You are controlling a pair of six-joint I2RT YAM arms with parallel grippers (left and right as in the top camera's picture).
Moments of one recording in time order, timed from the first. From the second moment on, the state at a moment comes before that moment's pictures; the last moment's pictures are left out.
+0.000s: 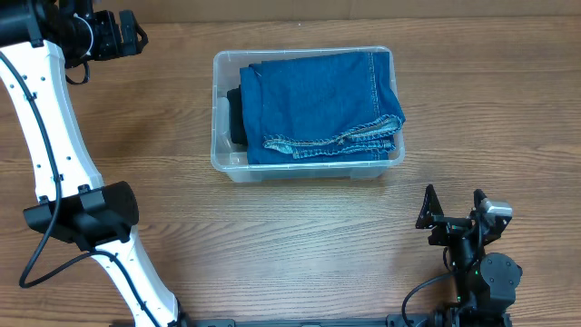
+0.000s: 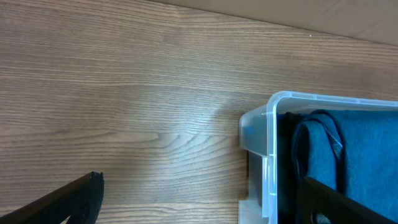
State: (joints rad) left arm 0.26 2.21 2.67 -1.50 0.33 0.04; right arm -0.11 0.02 0.09 -0.24 -0.09 0.17
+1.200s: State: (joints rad) left arm 0.20 1.47 1.66 -0.71 0.20 0.06; right arm -0.11 0.01 0.09 -0.23 -0.09 0.17
